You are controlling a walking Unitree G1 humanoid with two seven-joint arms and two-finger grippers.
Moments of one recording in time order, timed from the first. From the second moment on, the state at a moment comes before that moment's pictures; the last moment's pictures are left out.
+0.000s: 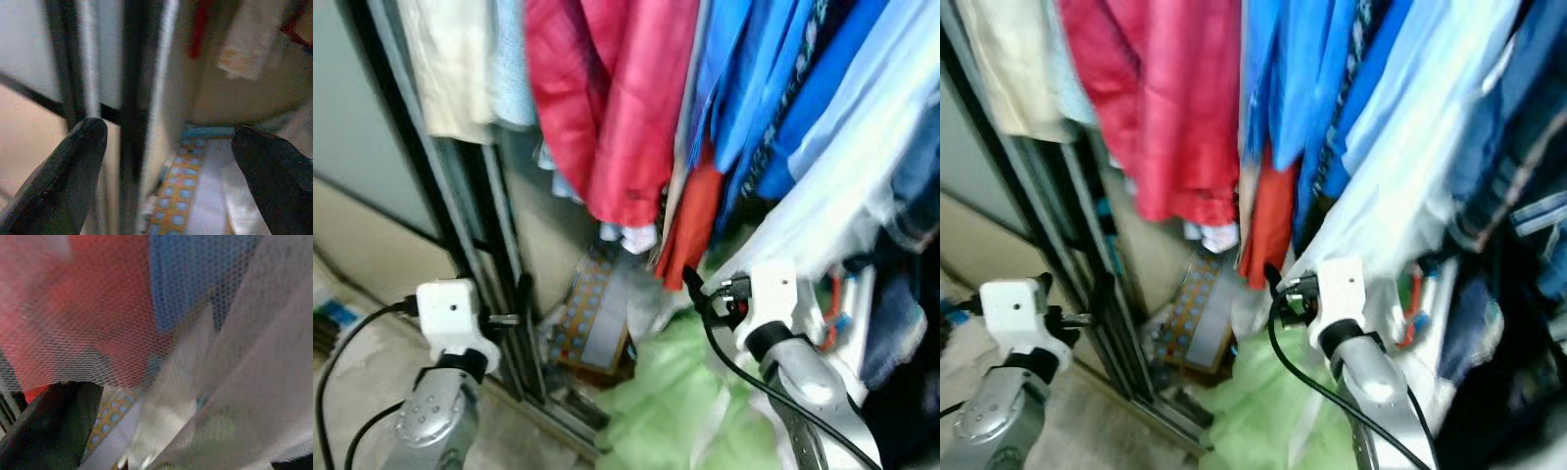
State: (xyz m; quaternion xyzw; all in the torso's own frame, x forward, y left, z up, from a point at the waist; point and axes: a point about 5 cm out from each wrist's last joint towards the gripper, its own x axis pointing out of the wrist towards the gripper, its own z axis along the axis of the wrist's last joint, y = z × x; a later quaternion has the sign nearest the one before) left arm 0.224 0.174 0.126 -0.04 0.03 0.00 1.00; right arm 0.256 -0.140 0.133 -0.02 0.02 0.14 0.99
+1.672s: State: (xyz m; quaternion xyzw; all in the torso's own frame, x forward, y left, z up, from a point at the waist) left arm 0.260 0.147 0.100 0.03 0.00 -0.06 1.00; right arm 0.286 -0.148 0.097 0.00 0.02 0.07 1.00
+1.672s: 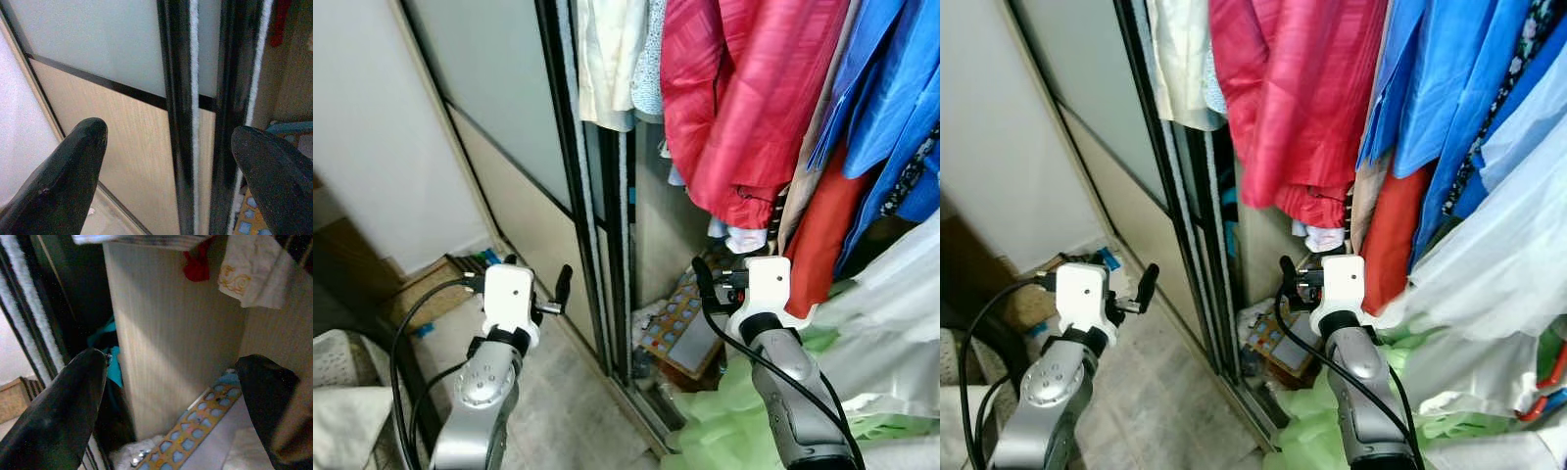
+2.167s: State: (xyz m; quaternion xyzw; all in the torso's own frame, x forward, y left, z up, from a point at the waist) left arm 0.243 0.159 0.092 0.03 0.01 0.00 1.00; right arm 0.284 -0.145 0.097 -0.02 0.02 0.09 1.00
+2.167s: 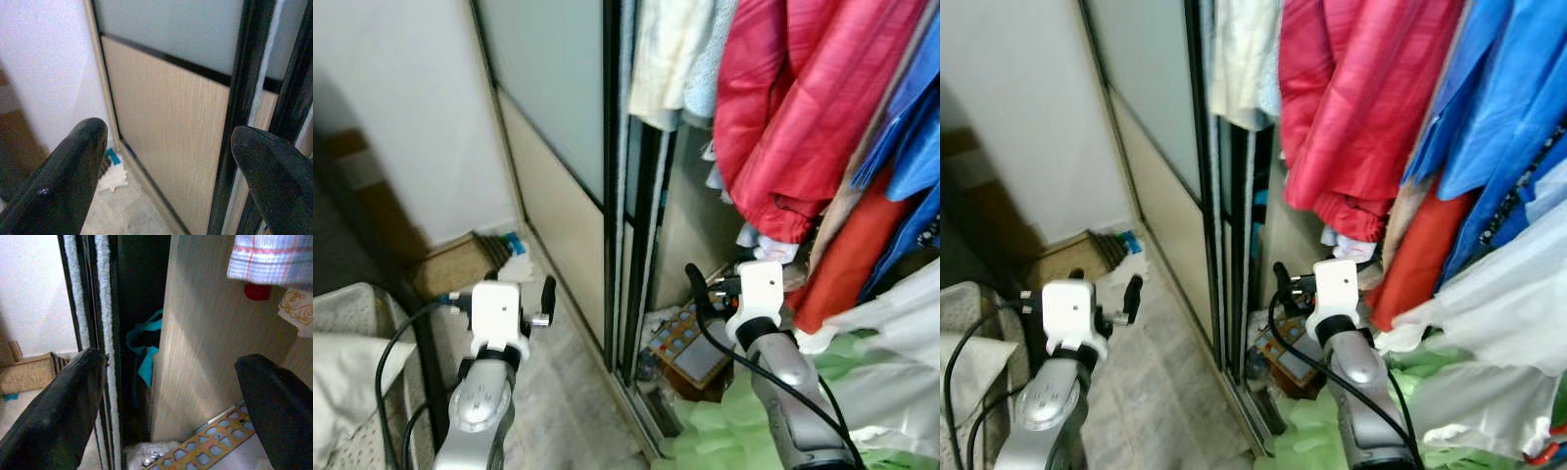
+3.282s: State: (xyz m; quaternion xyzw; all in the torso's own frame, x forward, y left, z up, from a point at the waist) left arm 0.231 0.172 0.104 0.04 0.03 -0.04 1.00; right arm 0.258 -0.154 0.093 -0.01 0.03 0.04 1.00
